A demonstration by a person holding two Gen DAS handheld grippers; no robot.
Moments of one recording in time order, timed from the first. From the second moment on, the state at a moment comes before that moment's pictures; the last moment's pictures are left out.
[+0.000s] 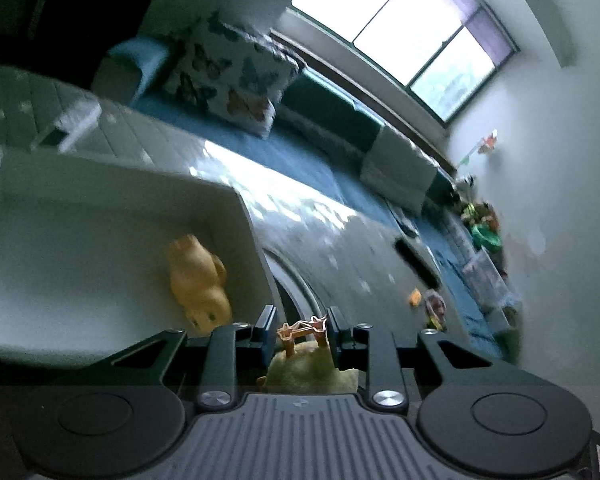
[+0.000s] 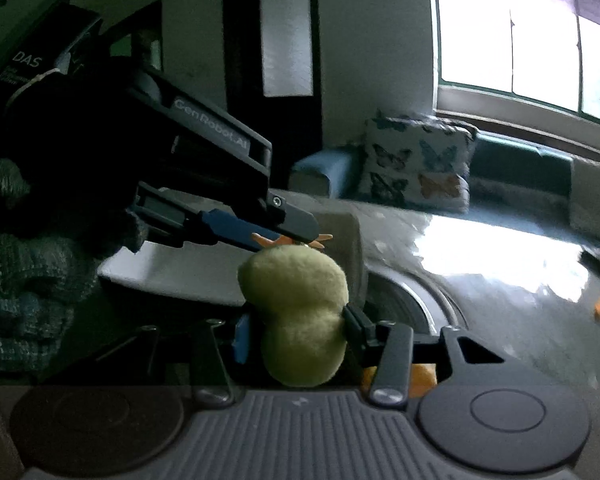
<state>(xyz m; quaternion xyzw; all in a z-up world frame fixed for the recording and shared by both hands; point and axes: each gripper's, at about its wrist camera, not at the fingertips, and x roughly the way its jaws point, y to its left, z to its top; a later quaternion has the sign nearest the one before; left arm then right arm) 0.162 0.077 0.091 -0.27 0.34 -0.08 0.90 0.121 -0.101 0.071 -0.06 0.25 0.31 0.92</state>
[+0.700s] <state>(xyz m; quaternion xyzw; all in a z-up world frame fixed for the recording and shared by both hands) 0.239 0.175 0.037 -0.27 0.37 0.01 0.89 0.227 0.011 0.020 -0.06 0.32 0.37 0.87</state>
